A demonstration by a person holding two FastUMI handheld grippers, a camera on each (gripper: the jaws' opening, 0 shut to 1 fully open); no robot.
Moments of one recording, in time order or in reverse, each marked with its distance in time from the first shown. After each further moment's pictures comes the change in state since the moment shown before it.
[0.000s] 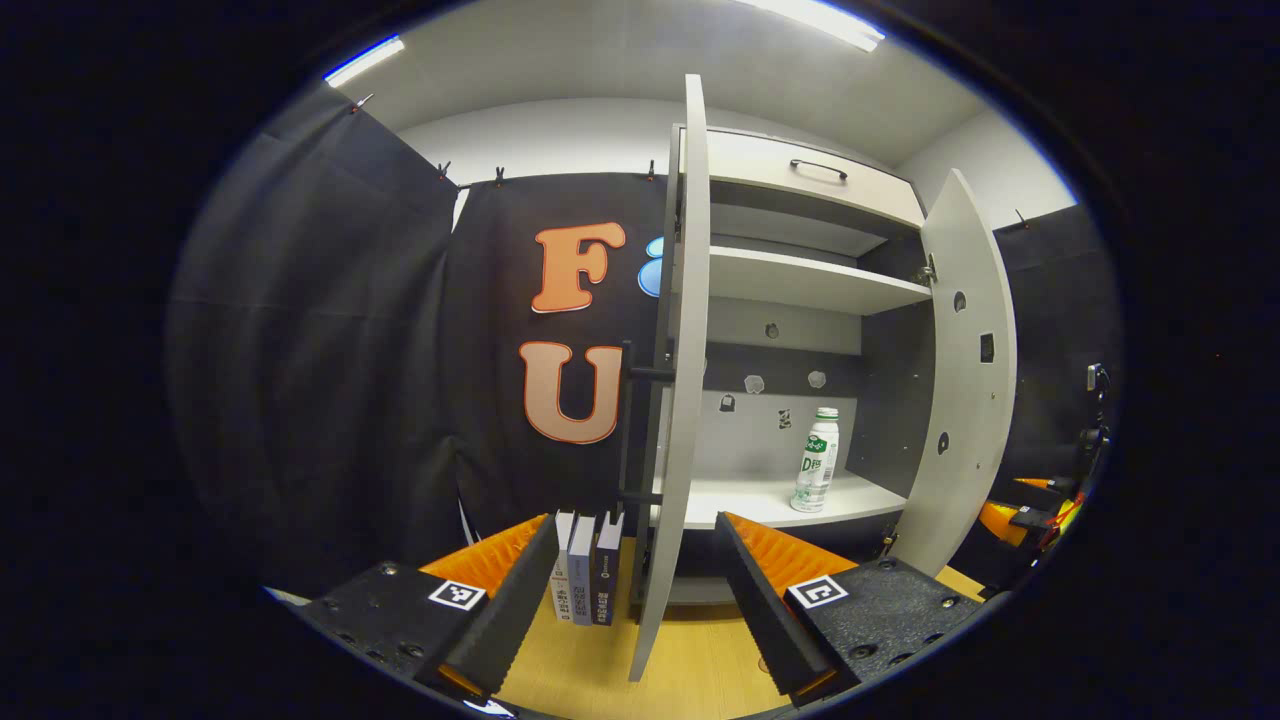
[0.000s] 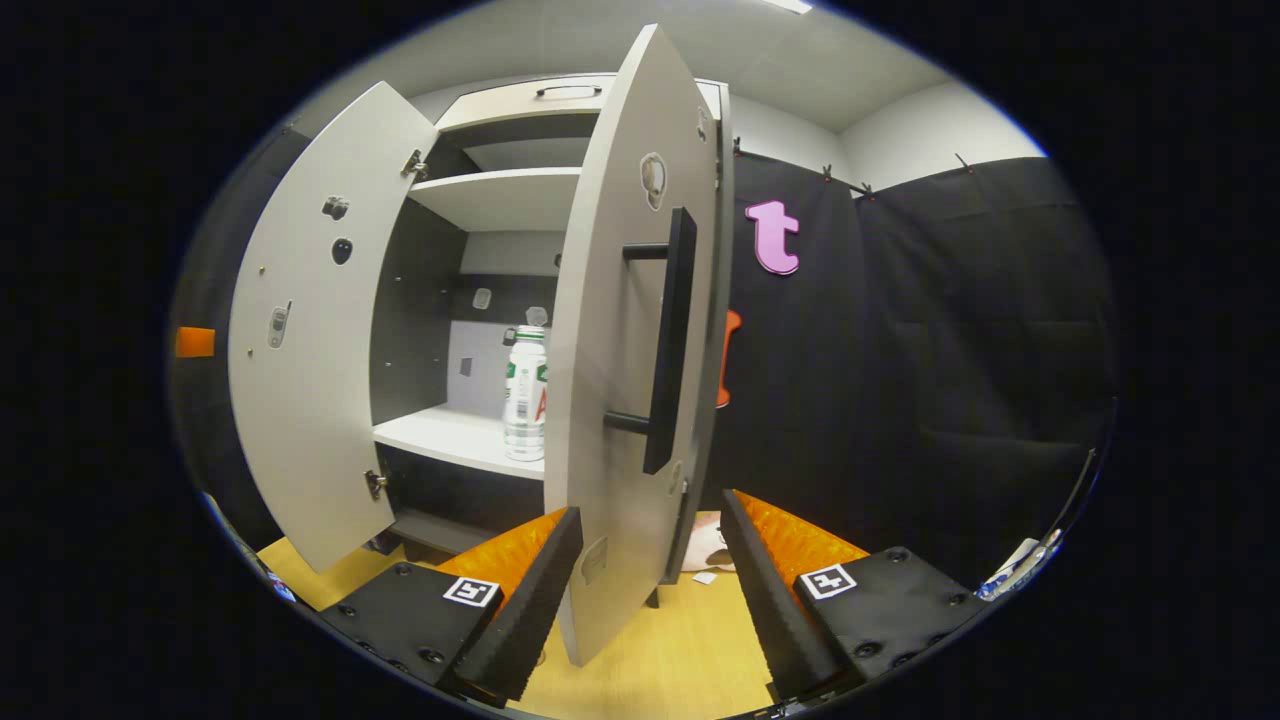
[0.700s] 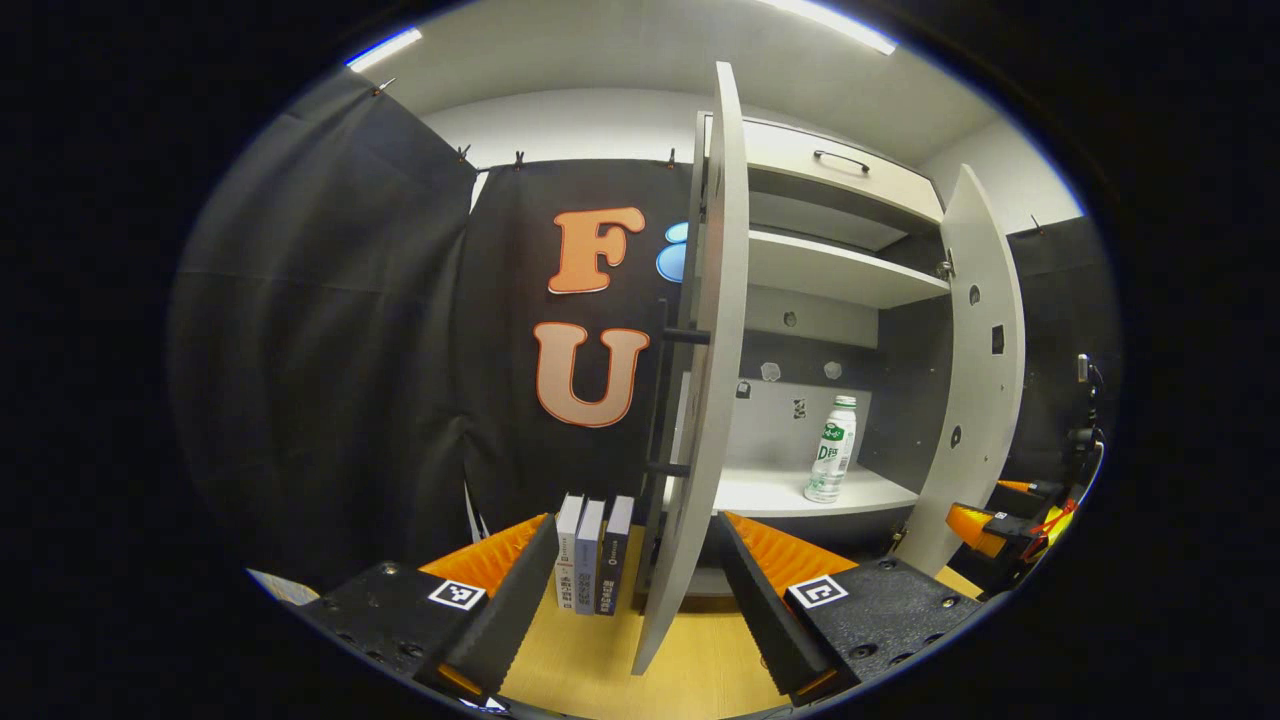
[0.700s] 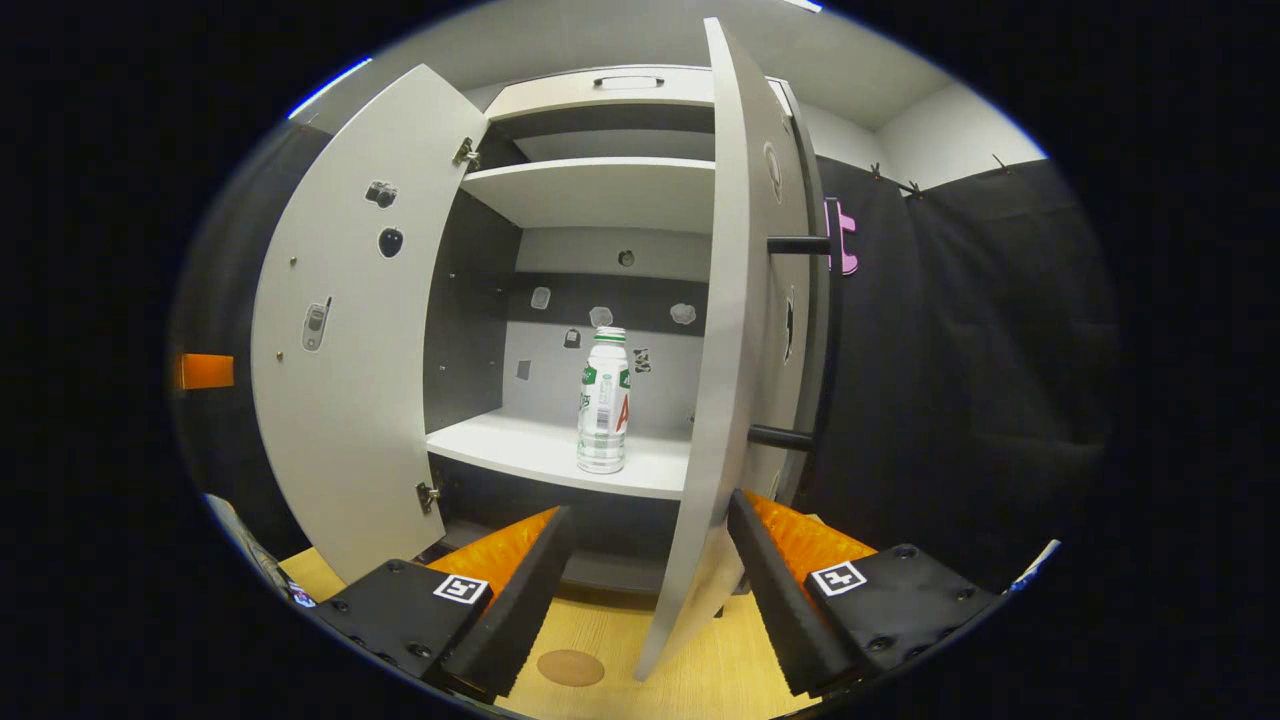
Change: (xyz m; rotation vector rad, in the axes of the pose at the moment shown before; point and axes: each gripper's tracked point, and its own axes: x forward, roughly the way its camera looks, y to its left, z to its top) left arm 0.003 0.020 -0.030 -0.032 0.033 0.030; right arm 0.033 0.062 0.001 -0.032 0.003 0.058
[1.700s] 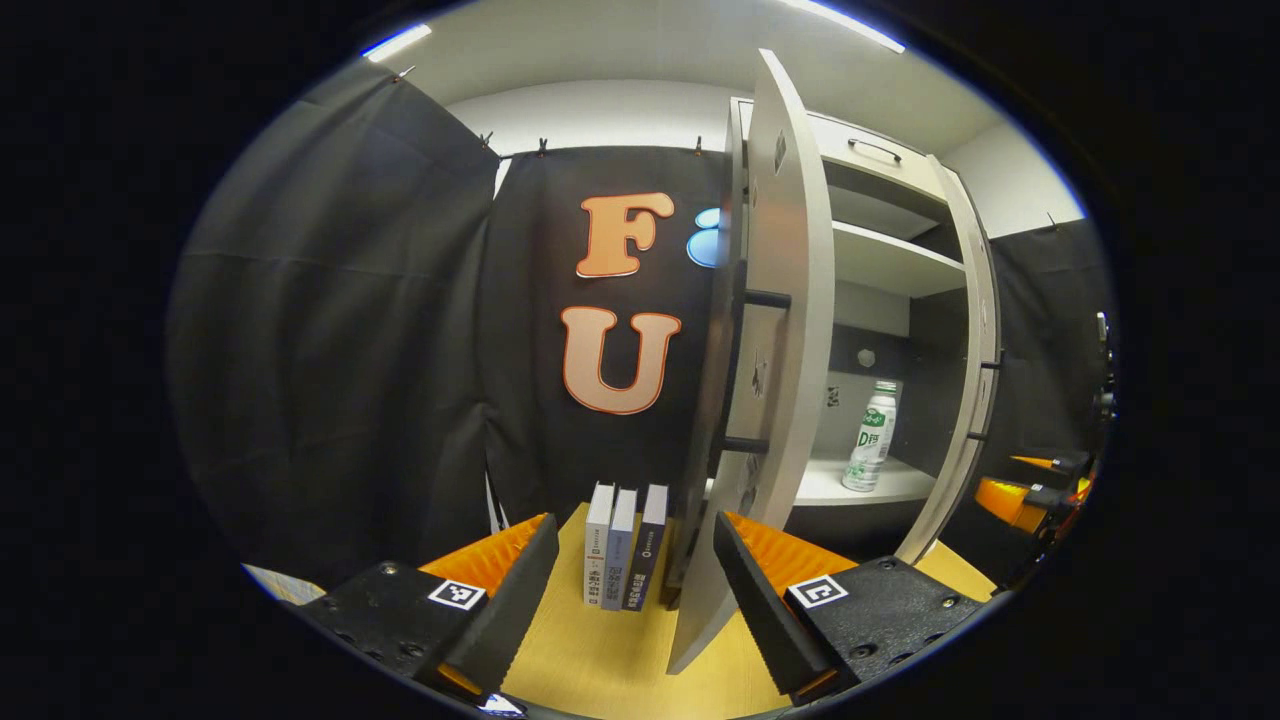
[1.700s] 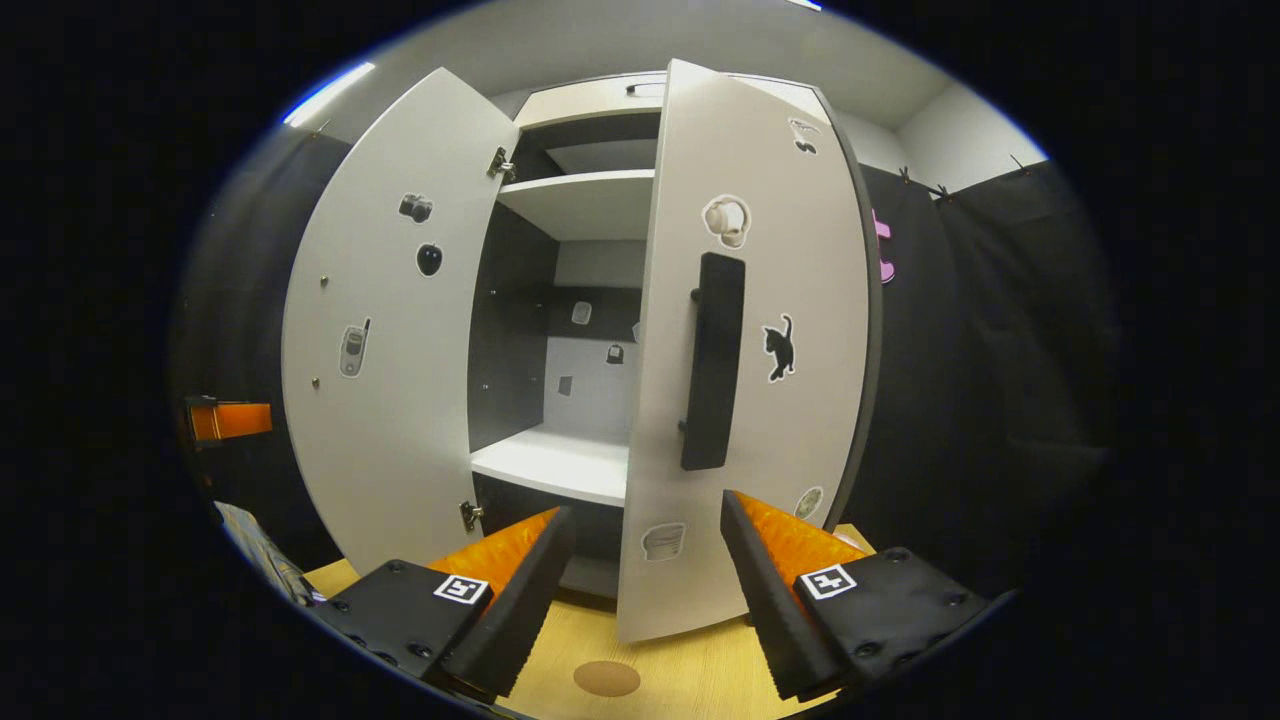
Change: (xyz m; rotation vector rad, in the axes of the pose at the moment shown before) left arm 0.015 0.045 -0.021 -0.009 0.024 0.059; right arm 0.001 0.033 0.028 0.019 -0.034 0.081
